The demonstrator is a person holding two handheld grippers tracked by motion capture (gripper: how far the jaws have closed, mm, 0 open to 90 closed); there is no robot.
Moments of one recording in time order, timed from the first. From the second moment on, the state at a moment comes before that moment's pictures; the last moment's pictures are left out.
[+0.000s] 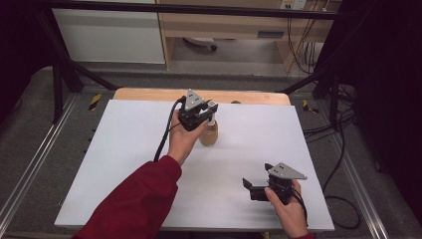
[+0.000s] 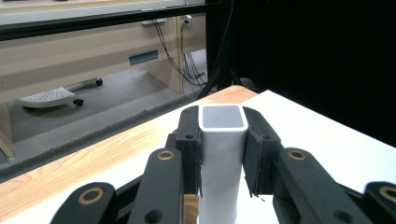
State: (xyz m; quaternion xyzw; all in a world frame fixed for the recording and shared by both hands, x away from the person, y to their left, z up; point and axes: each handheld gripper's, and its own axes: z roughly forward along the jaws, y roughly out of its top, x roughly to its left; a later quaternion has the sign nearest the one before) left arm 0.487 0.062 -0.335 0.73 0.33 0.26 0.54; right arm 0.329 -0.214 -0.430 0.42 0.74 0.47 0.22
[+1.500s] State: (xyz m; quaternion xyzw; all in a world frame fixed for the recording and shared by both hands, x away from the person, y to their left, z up) left arm 0.496 0.057 -0.373 0.74 0.34 0.26 0.52; right arm 0.329 -0.213 -0.431 0.41 0.75 0.47 0.22
